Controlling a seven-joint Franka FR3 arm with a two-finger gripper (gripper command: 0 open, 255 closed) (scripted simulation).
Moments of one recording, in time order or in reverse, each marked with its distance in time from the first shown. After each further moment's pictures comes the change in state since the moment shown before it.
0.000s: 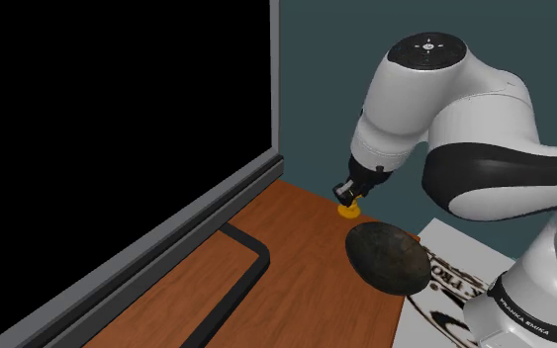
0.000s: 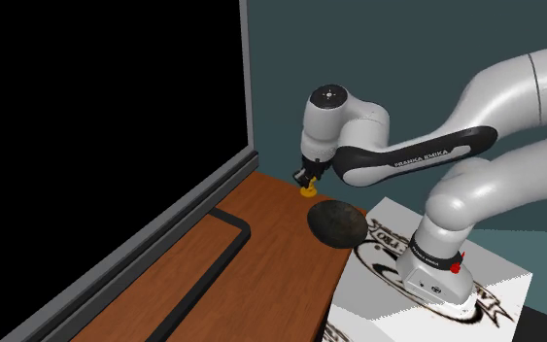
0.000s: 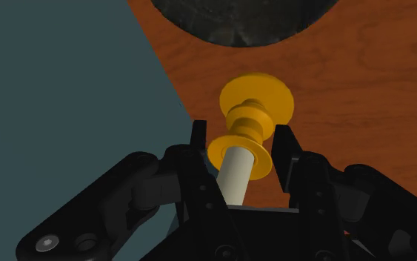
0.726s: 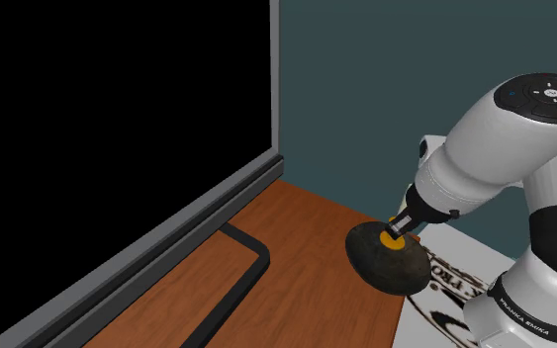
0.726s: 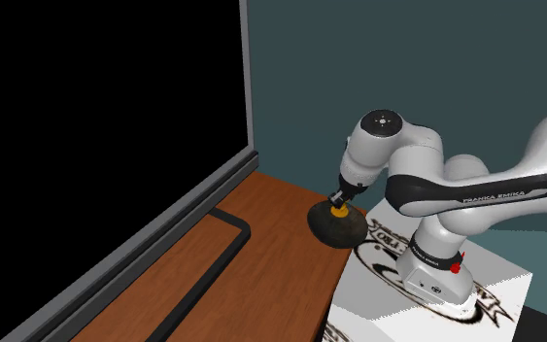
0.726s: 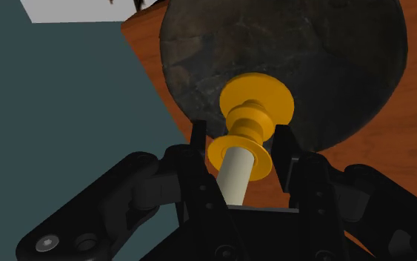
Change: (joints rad) arm 0.289 -0.365 -0.032 -0.267 0.139 -0.157 0.031
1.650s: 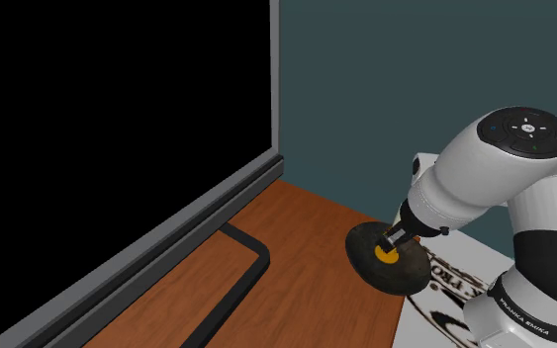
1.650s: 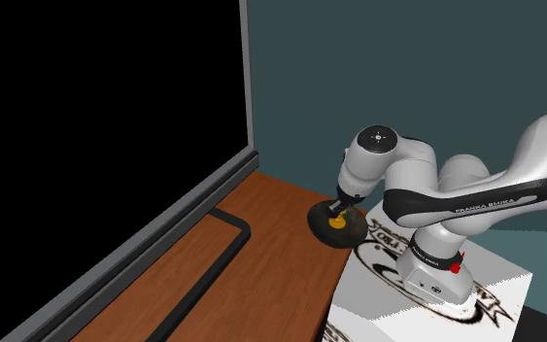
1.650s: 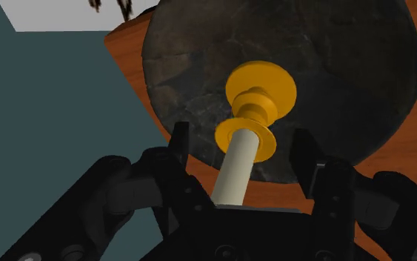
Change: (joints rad) arm 0.006 0.059 0.050 -0.060 0.030 0.110 0.034
